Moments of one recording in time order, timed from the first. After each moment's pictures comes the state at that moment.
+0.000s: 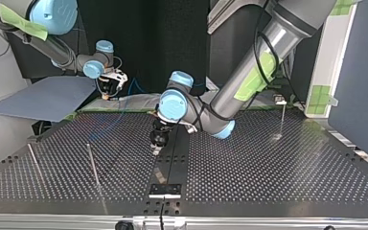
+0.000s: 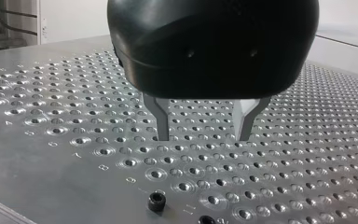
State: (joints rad) left arm -0.53 -2.24 -1.17 -2.90 -1.69 -2.00; right arm 1.79 -0.55 1.56 -0.63 1.67 1.55
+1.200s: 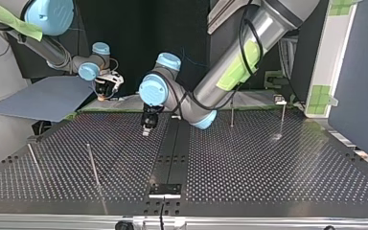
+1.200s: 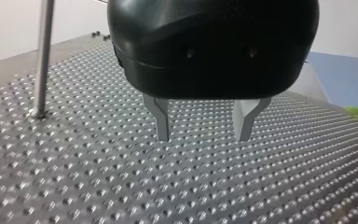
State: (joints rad) left arm -0.64 -2.24 -1.17 -3.05 -1.79 -1.81; right arm 1.76 -0.56 1.54 -0.60 1.67 1.54
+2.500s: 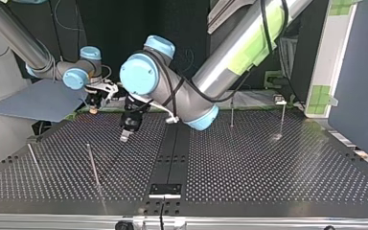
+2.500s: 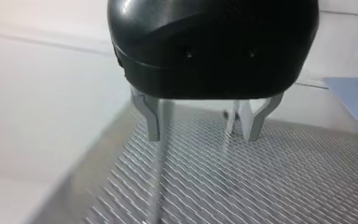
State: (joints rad) left arm -0.70 -2.07 -1.12 -3.15 -1.77 -1.70; right arm 1.80 -0.80 1.57 -0.44 1.66 1.53
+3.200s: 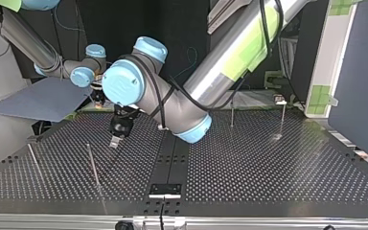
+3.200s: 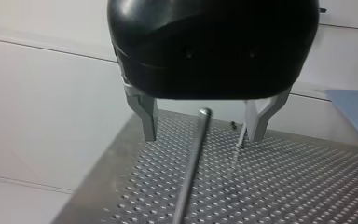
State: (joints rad) left arm -0.71 -2.13 -0.93 -3.34 -1.78 -1.71; right arm 1.81 -0.75 1.57 -0.45 1.68 1.52
